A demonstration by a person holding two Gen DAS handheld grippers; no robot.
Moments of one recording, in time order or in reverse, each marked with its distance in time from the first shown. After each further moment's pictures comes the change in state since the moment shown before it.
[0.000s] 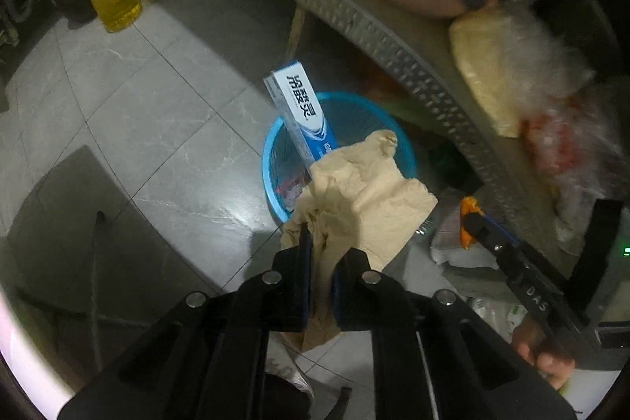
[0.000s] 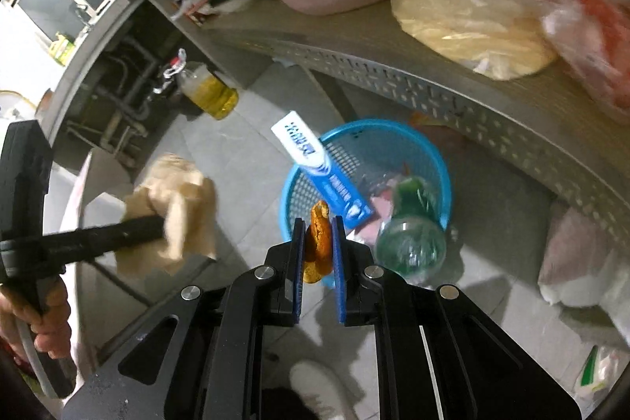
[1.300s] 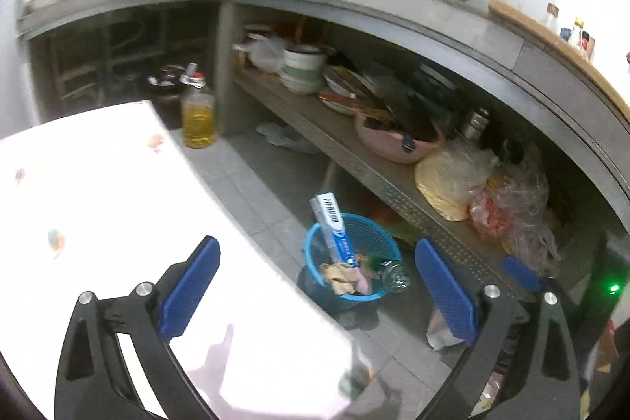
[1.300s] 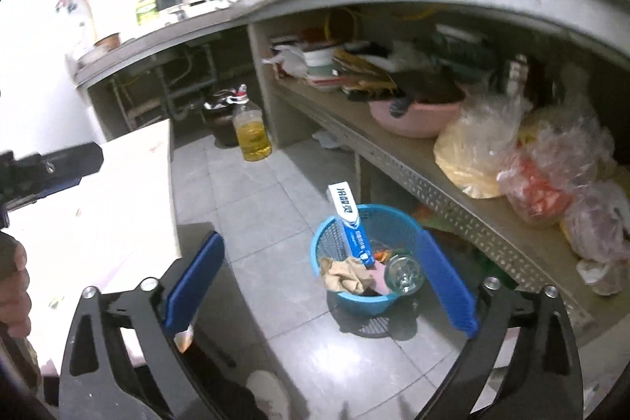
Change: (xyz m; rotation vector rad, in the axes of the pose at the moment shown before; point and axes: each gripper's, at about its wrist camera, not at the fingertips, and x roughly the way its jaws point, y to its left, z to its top) left arm -0.209 -0.001 -0.225 -0.104 -0.711 0.091; right arm -0.162 0.096 -0.113 -0.435 -0.372 -0.076
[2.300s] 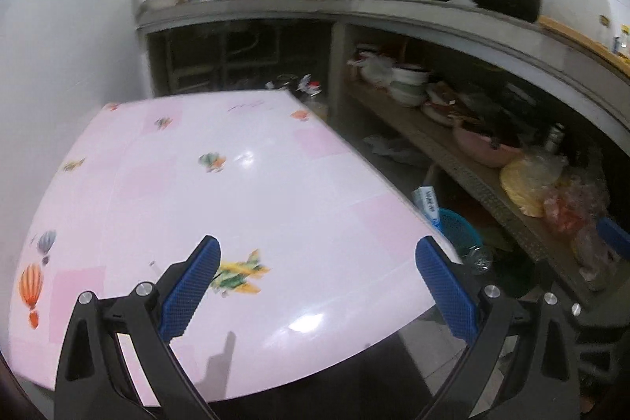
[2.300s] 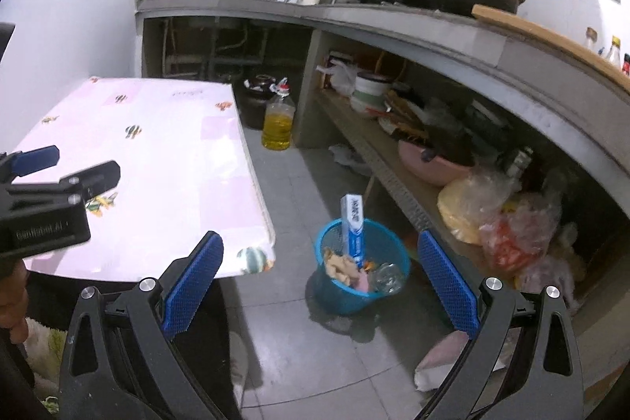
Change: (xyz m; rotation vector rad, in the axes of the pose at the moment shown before) left arm -0.110 0.035 -0.097 -0.102 -0.063 0.389; right arm -0.070 0.086 -0.038 -0.341 -0.036 -0.042
